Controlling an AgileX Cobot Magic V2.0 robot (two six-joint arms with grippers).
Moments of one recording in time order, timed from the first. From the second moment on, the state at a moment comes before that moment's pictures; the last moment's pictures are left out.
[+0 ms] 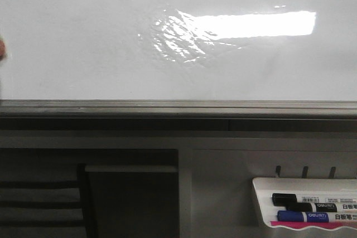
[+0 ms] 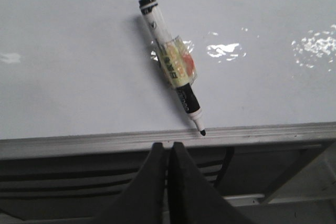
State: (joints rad) left arm -0.09 0.72 -0.55 -0.18 0.45 0.11; right arm -0.05 0.65 -0.50 -0.07 0.35 0.07
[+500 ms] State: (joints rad) left arm -0.09 0.78 -0.55 -0.27 0.46 0.11; right arm -0.05 0.66 -0.50 -0.07 0.35 0.07
